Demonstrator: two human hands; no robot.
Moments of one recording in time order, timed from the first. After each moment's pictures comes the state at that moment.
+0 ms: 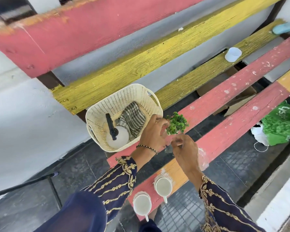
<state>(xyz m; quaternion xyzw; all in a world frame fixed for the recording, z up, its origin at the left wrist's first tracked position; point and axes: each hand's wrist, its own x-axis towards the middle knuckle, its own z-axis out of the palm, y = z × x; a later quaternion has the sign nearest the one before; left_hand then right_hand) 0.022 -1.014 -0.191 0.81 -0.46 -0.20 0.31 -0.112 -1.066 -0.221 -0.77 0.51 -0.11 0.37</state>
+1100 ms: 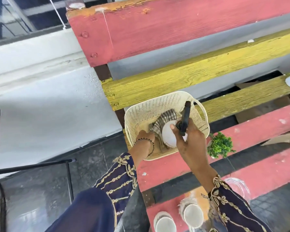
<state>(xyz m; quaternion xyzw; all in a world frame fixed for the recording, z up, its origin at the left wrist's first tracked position) 0.143 -0.955 -0.249 0.82 0.12 -0.42 0.36 0.024 -1.045 -0.204 -0.88 0.27 -0.20 0.34</state>
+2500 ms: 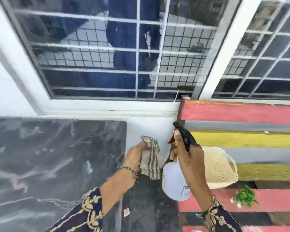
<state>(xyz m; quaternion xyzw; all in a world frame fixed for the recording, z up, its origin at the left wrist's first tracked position) 0.103 -0.618 0.016 0.59 0.16 -0.27 0.74 0.022 -0.757 0.058 -0.76 0.13 -0.24 0.59</state>
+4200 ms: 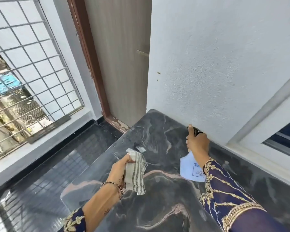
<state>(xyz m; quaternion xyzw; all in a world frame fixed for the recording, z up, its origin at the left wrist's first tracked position) 0.149 0.137 0.009 0.44 0.43 -0.02 0.79 0.354 -0.056 0.007 -0.83 0.11 0.05 0.54</state>
